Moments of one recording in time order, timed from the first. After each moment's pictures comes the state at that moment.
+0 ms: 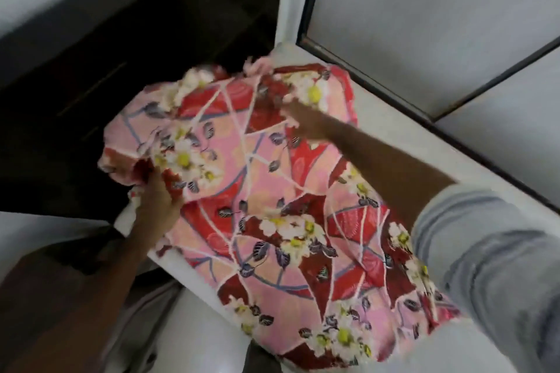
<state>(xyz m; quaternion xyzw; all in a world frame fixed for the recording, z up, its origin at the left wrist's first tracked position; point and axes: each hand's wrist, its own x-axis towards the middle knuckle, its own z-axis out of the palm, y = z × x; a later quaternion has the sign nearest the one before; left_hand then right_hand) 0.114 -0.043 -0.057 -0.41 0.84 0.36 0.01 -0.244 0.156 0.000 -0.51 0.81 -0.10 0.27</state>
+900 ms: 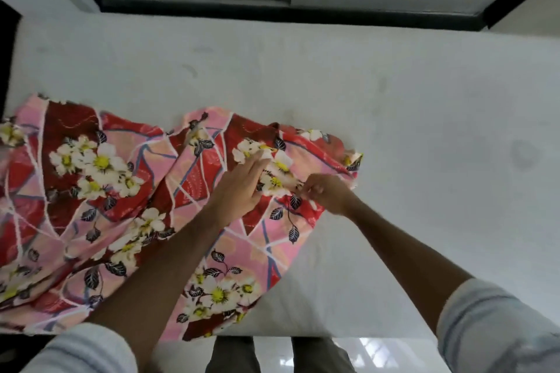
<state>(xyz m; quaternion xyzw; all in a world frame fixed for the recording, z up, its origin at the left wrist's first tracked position) -0.058 0.467 -0.130 0.22 0.94 0.17 0.20 -0.047 0.726 -0.125 -0.02 0.88 -0.33 0.34</state>
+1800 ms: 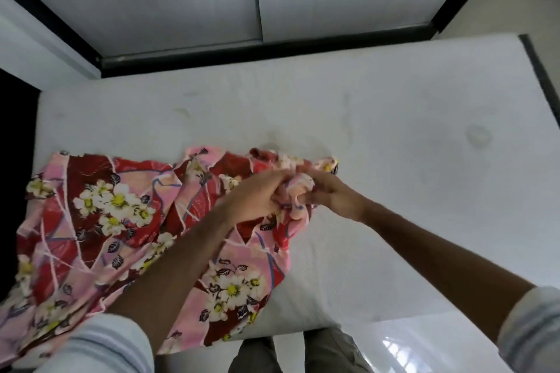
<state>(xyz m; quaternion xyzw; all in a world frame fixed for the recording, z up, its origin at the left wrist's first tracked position) -0.067 0.526 -0.012 0.36 0.87 0.24 0.26 -0.015 0.753 0.020 -0.04 0.70 -0.65 0.29</state>
